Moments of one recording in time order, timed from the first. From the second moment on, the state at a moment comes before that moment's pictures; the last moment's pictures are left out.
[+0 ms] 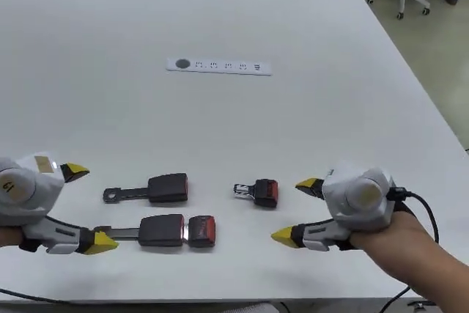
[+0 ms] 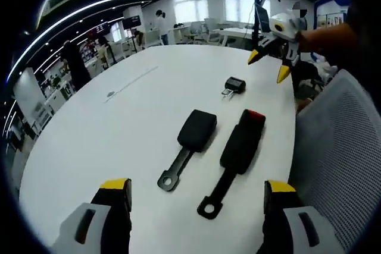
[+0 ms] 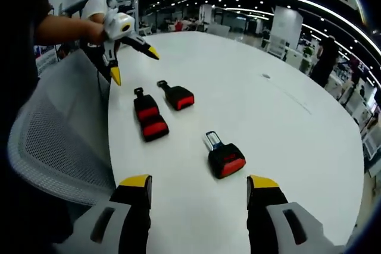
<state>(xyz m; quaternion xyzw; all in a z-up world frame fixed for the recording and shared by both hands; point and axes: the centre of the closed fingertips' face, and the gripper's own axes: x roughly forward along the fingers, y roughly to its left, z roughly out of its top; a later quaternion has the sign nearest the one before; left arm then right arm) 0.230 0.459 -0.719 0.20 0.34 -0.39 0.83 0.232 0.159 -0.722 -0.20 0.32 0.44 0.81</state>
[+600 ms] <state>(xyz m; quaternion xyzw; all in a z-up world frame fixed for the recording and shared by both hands) 0.224 0.471 -0.717 0.17 0.34 -0.36 0.85 0.228 0.157 -0.704 -0.15 0.29 0.40 0.86</state>
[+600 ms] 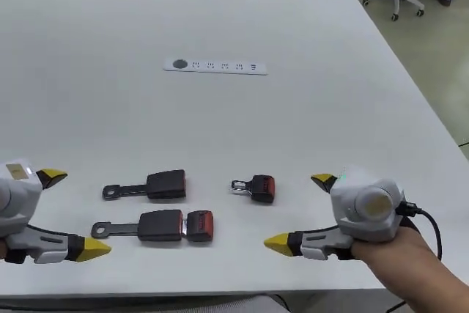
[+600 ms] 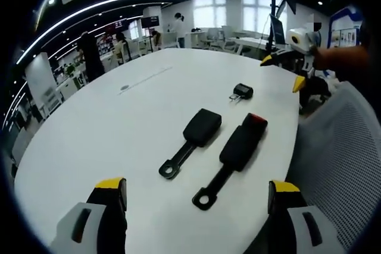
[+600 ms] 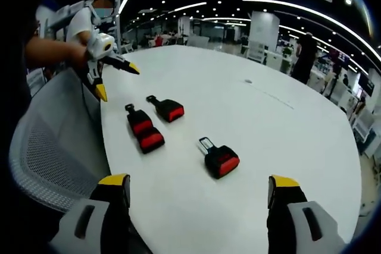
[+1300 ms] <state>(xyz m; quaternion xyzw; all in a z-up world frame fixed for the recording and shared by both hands) 0.215 0.472 -0.721 0.14 0.35 -0.35 0.86 0.222 0.167 -0.708 -0.13 0.30 0.40 0.86</state>
